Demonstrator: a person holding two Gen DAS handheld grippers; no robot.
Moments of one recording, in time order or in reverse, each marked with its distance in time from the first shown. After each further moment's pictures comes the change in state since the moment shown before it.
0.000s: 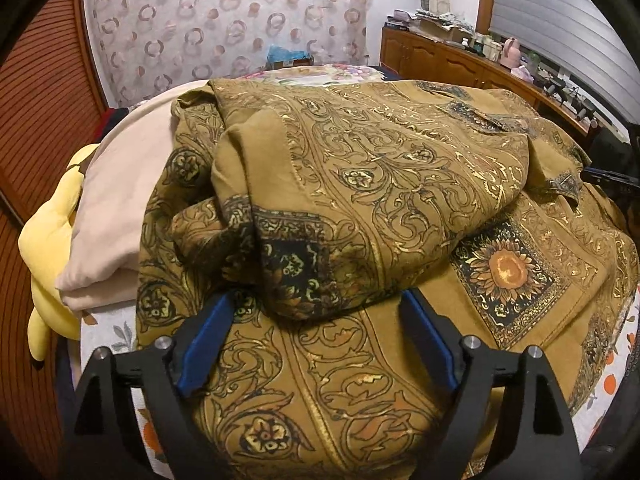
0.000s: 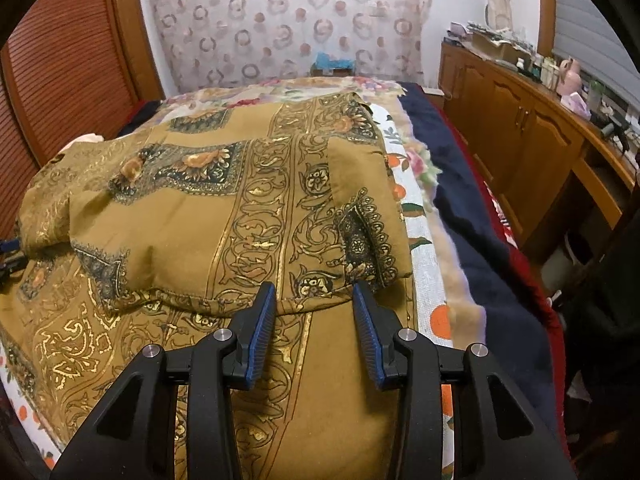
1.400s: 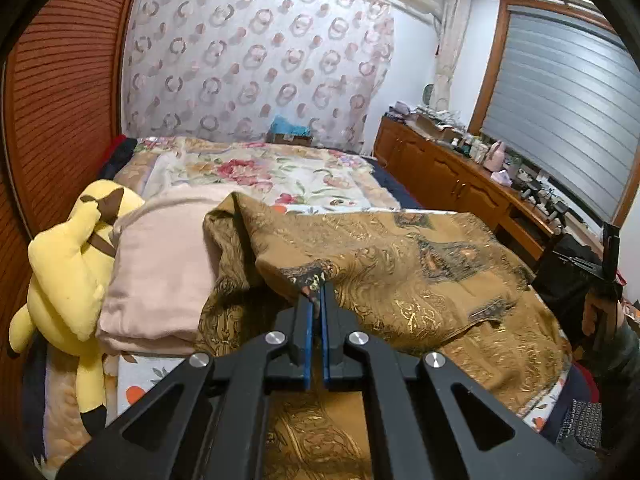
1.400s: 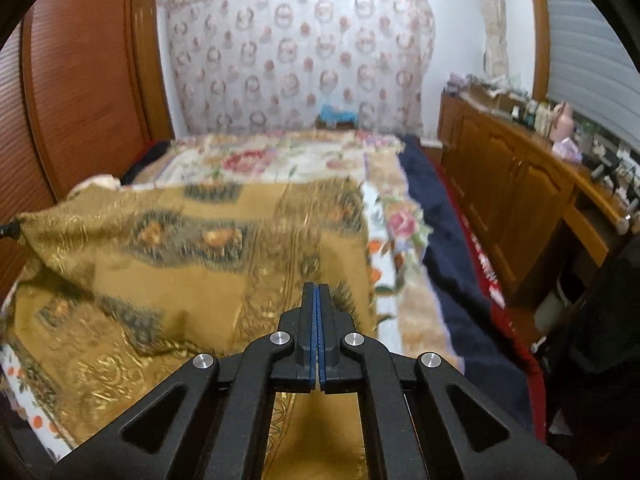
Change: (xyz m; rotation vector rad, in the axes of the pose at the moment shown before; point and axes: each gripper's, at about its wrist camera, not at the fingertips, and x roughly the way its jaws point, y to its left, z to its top) left arm -0.105 0.027 0.035 -0.176 -0.290 -0.125; right arm -0.071 -0.005 0.031 -0.049 -0.219 -0.006
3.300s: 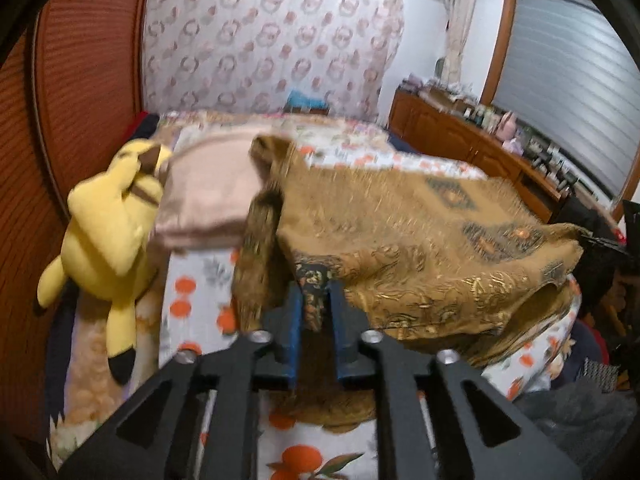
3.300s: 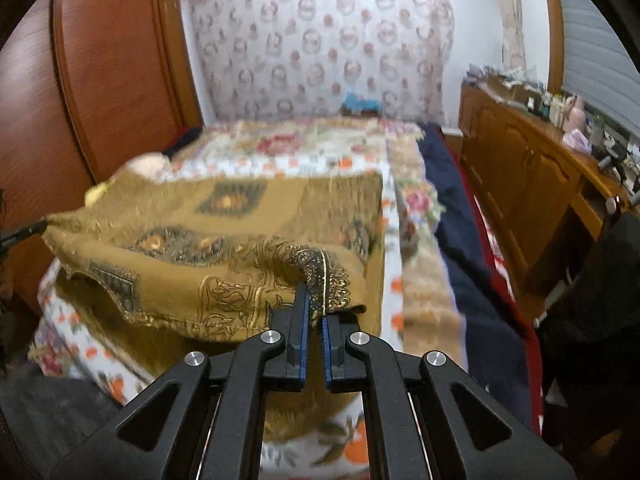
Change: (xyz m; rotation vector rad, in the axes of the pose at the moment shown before) left arm -0.043 0.013 -0.081 0.012 0.116 0.086; right arm -0.073 0.009 -0.047 -0.020 0.128 0.093
